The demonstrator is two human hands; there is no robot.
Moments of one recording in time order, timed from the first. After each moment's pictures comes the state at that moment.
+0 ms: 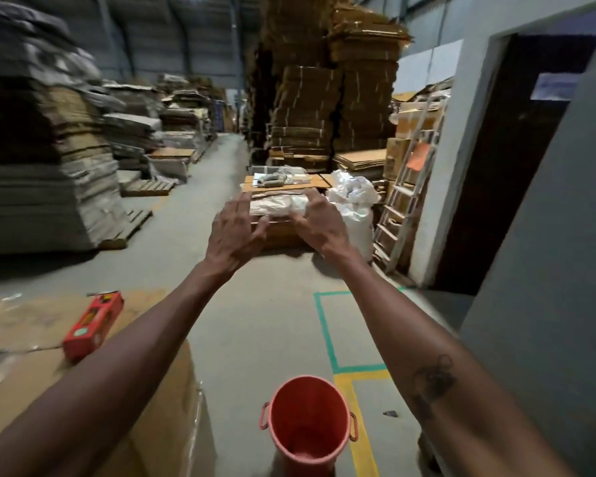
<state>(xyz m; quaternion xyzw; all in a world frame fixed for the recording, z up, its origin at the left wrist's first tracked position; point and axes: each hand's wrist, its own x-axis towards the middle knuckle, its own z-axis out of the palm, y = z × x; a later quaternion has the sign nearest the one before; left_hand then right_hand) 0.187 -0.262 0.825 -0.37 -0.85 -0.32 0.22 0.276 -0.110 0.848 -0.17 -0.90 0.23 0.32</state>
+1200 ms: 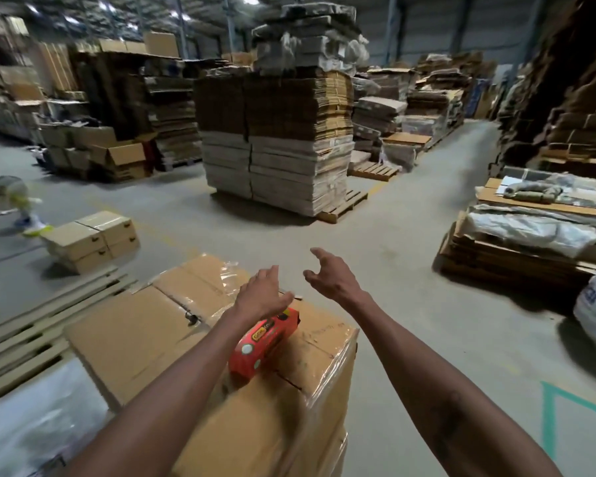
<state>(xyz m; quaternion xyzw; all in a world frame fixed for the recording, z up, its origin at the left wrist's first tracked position) -0.095 -0.475 0.691 0.03 -0.99 -0.15 0.02 -0.142 -0.312 0.709 0.15 -0.94 0.31 0.05</state>
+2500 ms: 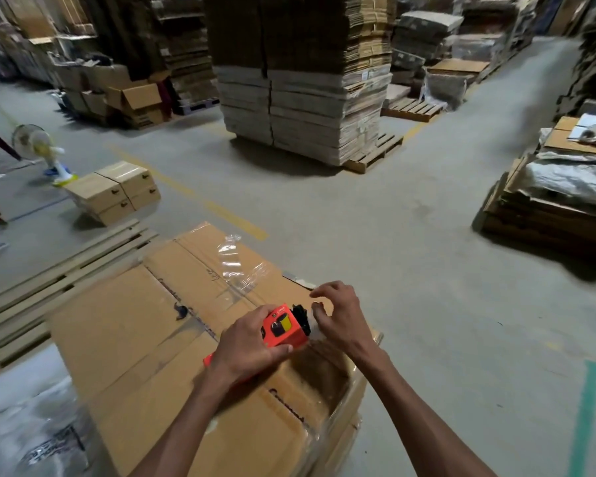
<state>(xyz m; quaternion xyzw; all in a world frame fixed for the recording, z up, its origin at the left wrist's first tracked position) -0.096 -0.494 0.605 0.02 -0.96 -0.28 0.03 -0.185 -0.309 0.580 0.20 -0.87 0.45 0.06</state>
